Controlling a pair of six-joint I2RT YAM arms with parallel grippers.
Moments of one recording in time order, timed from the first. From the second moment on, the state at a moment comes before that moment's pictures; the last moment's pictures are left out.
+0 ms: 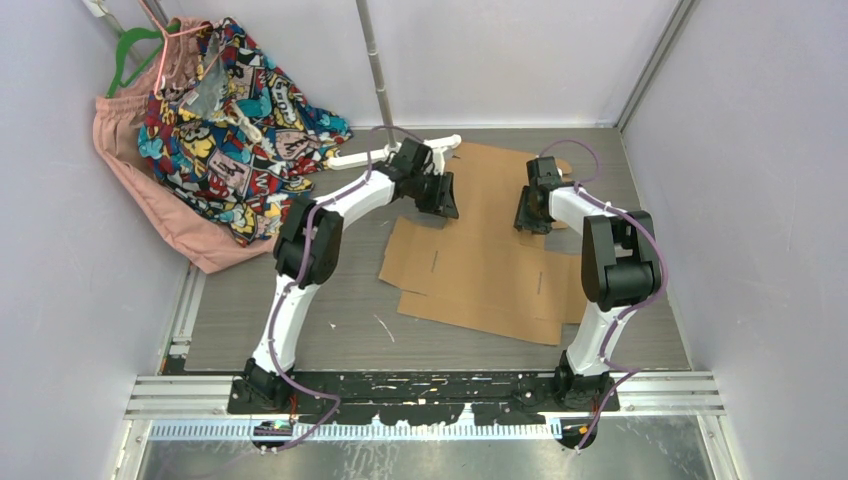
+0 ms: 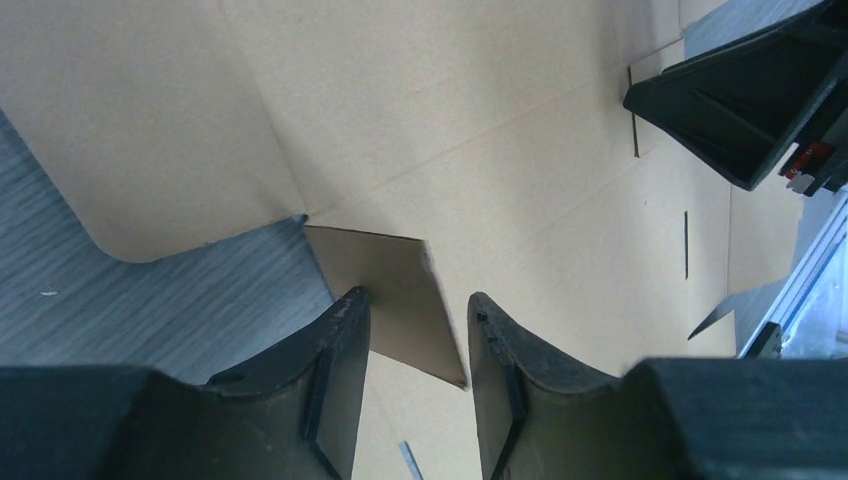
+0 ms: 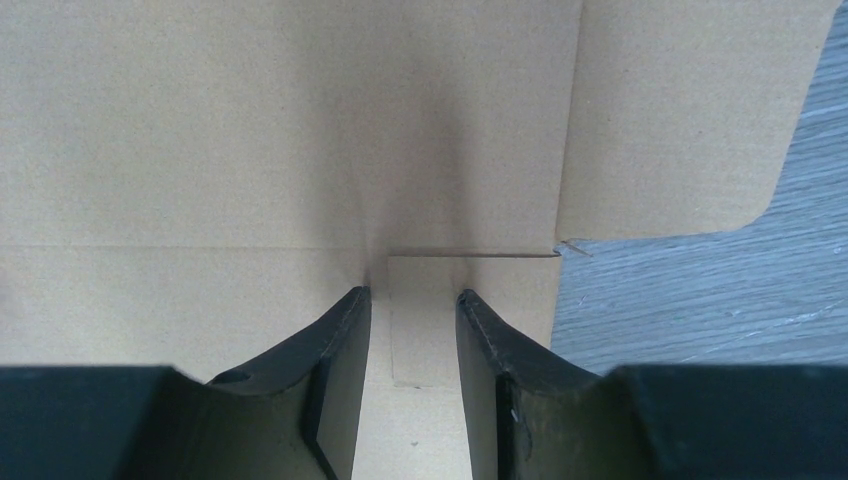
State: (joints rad) left arm -0.56 2.34 1.89 -0.39 0.50 -0.36; right arm 0.12 1.86 1.19 -0.41 0.11 0.34
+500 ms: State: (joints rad) left arm -0.72 2.36 2.15 -0.62 0.33 -0.23; right arm 0.15 1.87 1.20 -0.46 0.13 0.34
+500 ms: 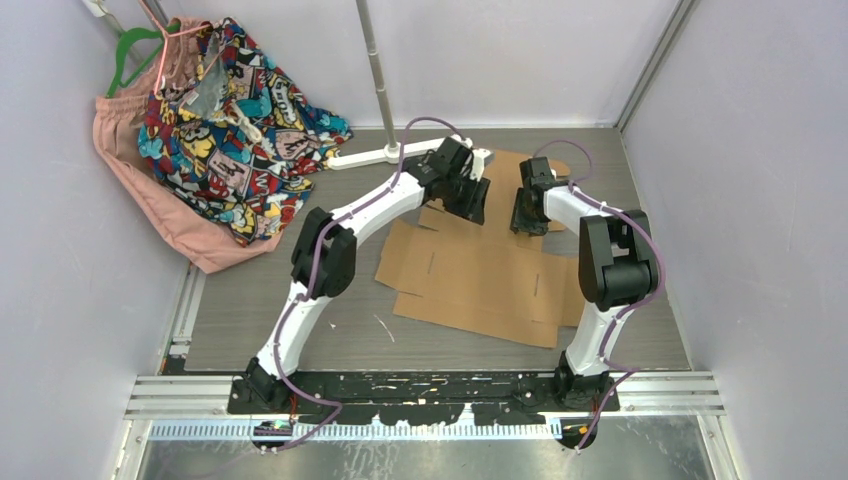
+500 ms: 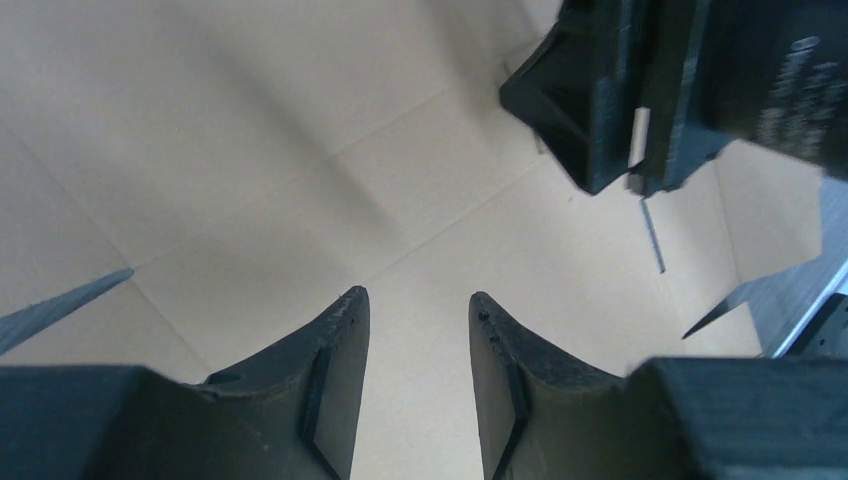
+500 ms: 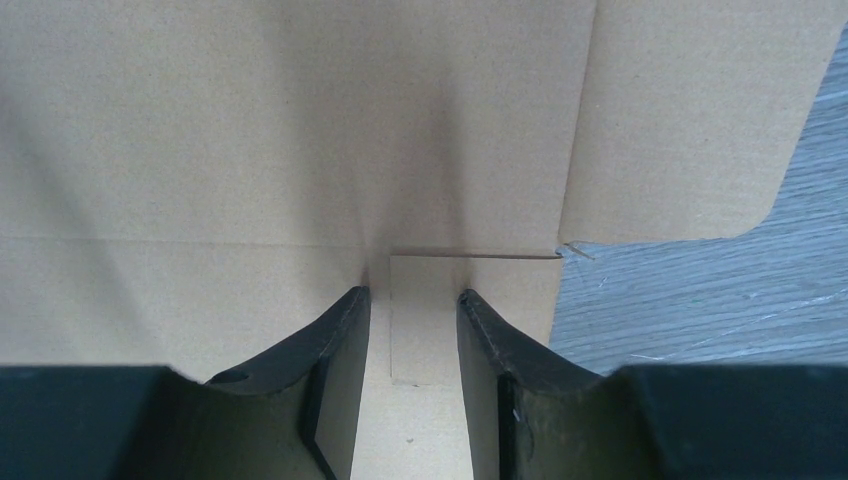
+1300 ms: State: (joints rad) left arm -0.53 2.24 1.90 -0.60 0.26 -0.24; right arm 0.15 1.87 1.20 -0.46 0.14 0.34
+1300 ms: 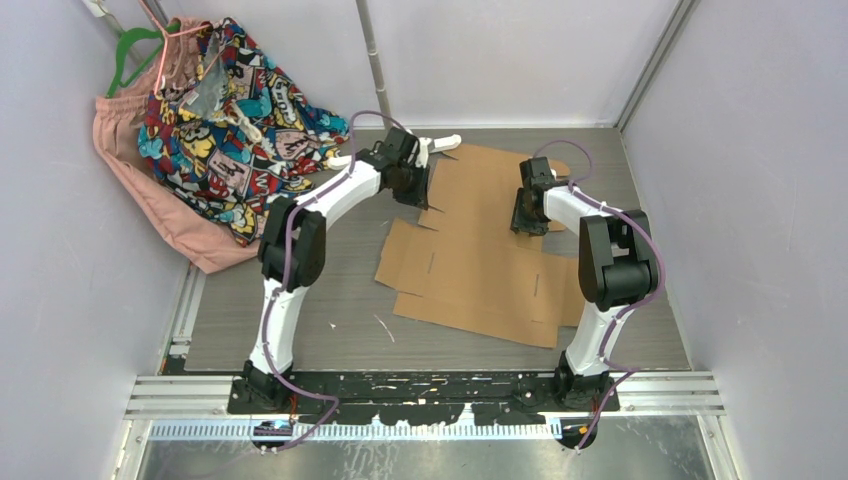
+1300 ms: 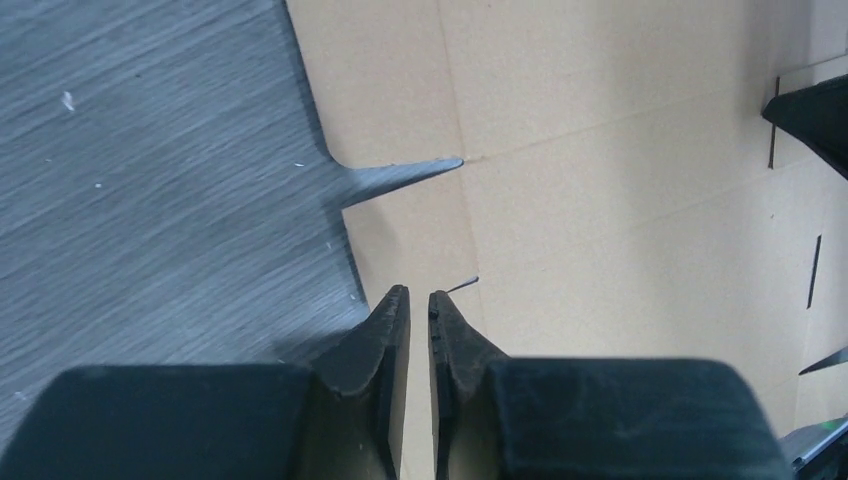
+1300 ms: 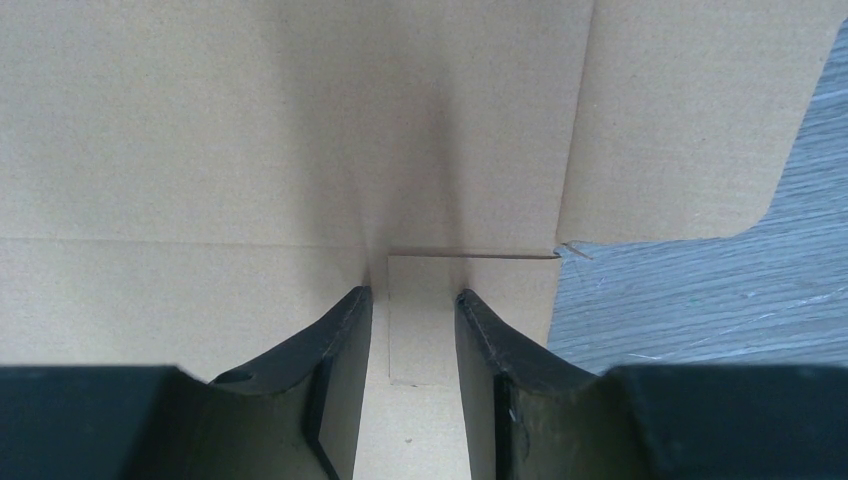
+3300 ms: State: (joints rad) left arm -0.51 2.34 1.88 -0.51 0.43 -0.32; right arm 0.15 1.87 1.20 -0.46 0.13 0.34
